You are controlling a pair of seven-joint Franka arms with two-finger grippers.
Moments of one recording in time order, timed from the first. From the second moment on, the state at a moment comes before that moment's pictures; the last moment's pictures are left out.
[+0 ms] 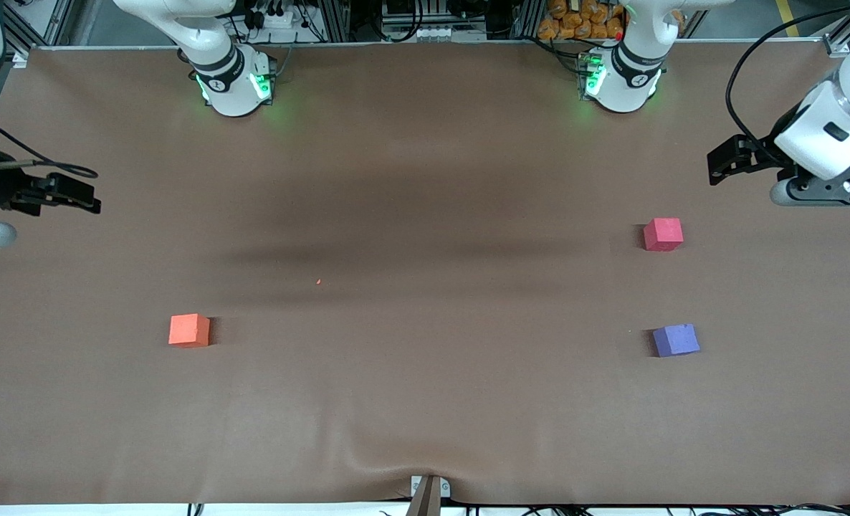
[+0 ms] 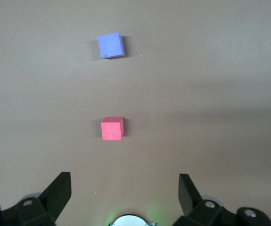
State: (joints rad) left arm 0.00 0.05 -0.16 -1.47 0.04 1.43 -0.12; right arm -0.02 0.16 -0.01 -1.46 0.02 1.49 -0.04
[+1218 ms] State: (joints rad) left arm 0.01 0.06 -0.16 -1.47 0.02 1.43 -0.12; right arm -0.05 0.65 -0.01 -1.48 0.02 1.98 -0.04
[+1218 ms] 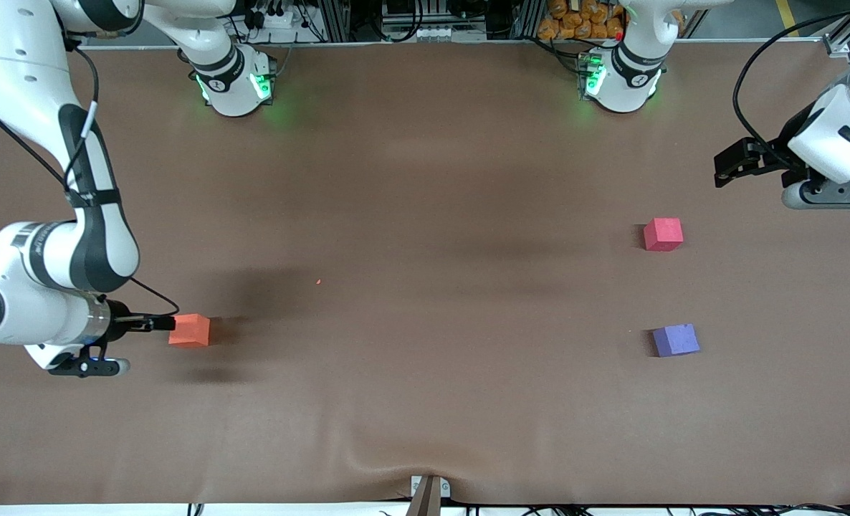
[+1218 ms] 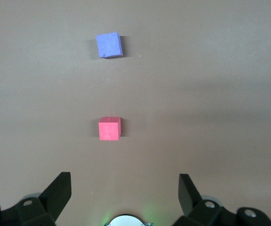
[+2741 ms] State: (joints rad) left arm 0.01 0.06 -0.16 -1.47 0.02 1.44 -0.12; right arm -0.02 0.77 0.00 -1.49 0.02 2.12 -0.04
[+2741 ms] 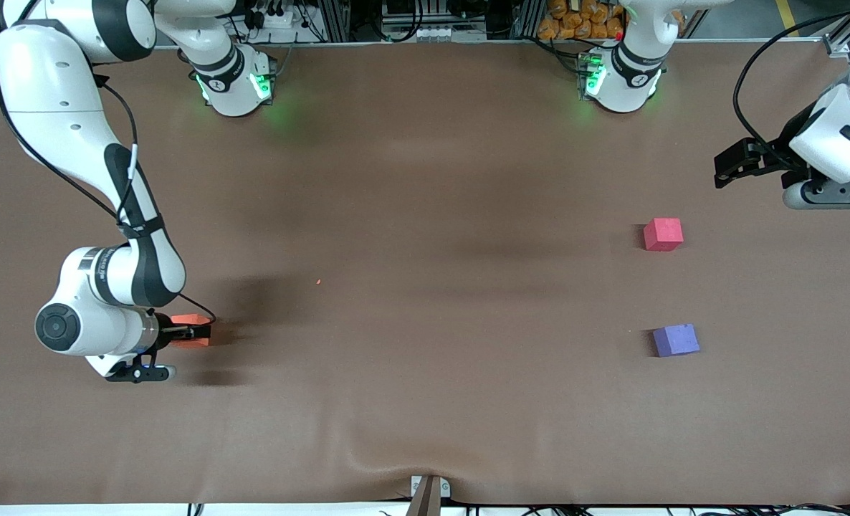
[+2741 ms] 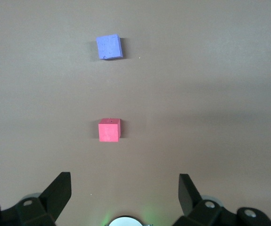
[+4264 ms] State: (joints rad) left arm 0.01 0.06 -0.15 -1.47 0.02 1.44 -0.12; right arm 0.12 0.77 0.01 -1.47 0.14 2.14 0.03
